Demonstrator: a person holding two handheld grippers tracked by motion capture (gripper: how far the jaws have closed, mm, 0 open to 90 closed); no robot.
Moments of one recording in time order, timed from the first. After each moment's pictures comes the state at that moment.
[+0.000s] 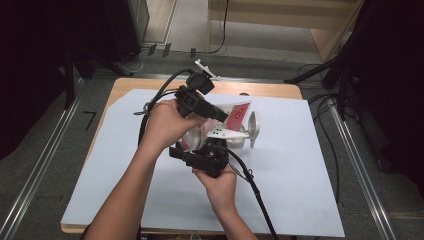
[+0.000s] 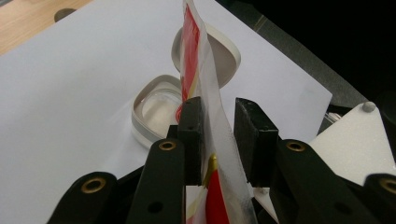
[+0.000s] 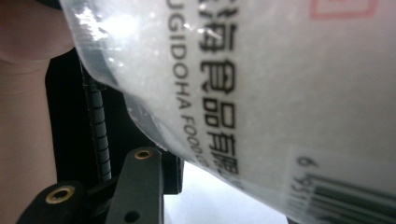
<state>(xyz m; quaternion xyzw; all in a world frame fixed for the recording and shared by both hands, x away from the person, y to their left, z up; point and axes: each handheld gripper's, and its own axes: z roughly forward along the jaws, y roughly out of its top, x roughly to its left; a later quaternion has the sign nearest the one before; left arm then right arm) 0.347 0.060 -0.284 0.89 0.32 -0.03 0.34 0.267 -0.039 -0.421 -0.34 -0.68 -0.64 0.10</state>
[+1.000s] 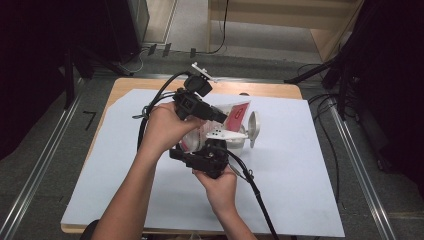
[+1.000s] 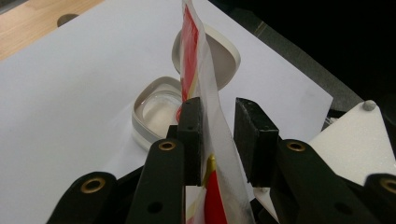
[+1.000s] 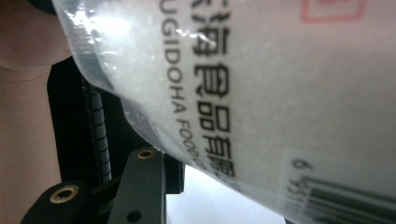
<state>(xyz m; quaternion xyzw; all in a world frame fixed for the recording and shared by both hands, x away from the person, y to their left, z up) 0.341 0.064 -0.287 0.88 0.32 -0.02 0.35 0.265 -0.038 -0.422 -0.35 -0.69 -0.63 0.10</state>
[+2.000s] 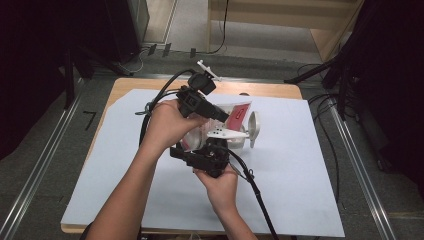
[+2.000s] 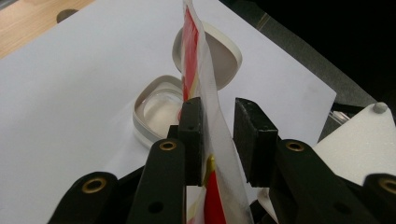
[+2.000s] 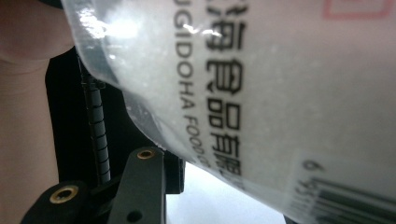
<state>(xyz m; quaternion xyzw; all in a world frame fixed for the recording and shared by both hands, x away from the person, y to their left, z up) 0.346 0.056 -0.283 0.89 0.32 -0.02 0.33 0.266 -0.040 -0.418 -0.35 -0.69 -0.63 0.10</state>
